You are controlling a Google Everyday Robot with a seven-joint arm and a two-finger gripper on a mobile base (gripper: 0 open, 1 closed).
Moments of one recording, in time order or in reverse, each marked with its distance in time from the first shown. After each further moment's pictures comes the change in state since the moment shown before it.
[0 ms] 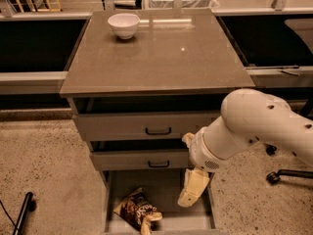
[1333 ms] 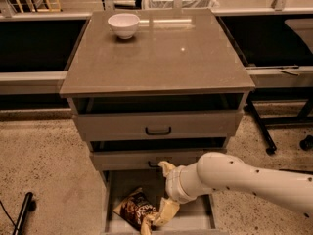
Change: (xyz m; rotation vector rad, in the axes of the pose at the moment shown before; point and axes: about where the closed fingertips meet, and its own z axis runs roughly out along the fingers) arm 0.006 0.005 0.164 0.055 -0.220 -0.078
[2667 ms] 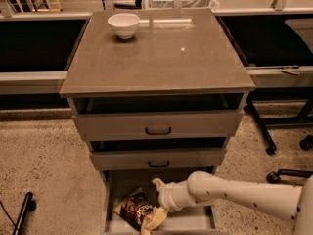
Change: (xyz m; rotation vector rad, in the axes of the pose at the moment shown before) arm 0.084 -0.019 0.160 -0.084 -0.188 0.151
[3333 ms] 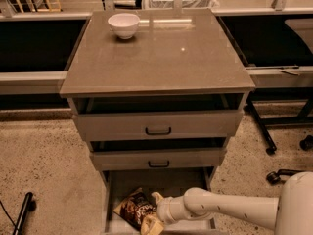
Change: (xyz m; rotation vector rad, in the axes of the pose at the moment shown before) arm 0.064 0.013 0.060 0.001 -0.017 0.080
